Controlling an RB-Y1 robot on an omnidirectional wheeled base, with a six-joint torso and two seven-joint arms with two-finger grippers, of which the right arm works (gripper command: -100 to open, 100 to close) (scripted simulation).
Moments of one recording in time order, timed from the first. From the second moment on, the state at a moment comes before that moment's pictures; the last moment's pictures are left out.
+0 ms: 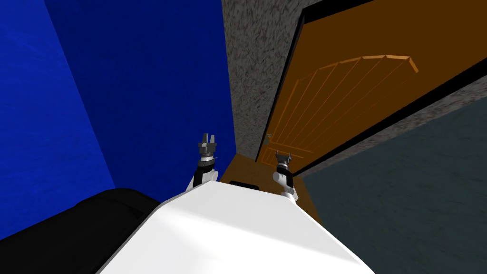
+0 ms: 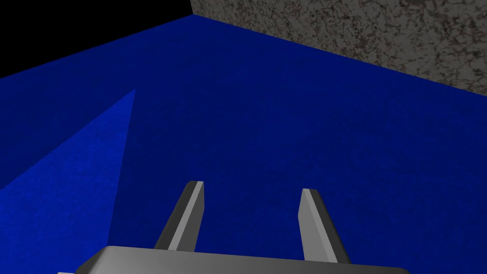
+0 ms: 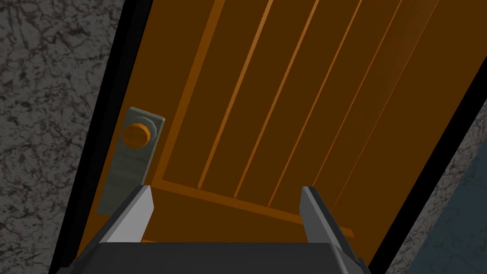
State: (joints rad) arm 0.12 -0.06 -0.15 -1.52 -0.49 -0.40 -0.79
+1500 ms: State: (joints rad) arm 0.03 -0.06 -0.20 -1.30 -0.61 -0.35 -1.01
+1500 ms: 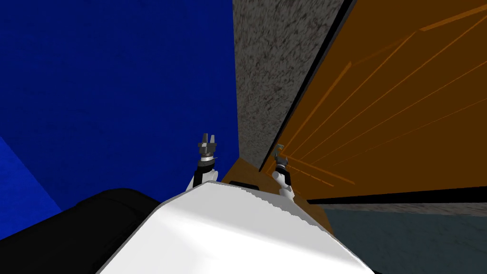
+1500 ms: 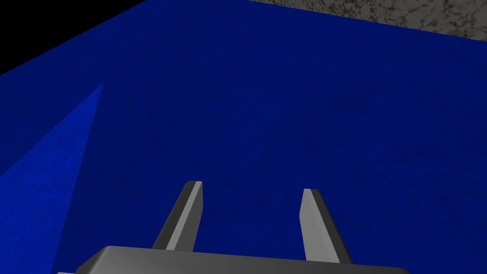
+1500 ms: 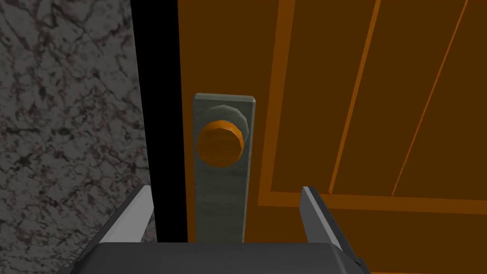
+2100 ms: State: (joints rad) arm 0.05 -0.16 -0.24 -1.26 -0.65 -0.36 -1.08
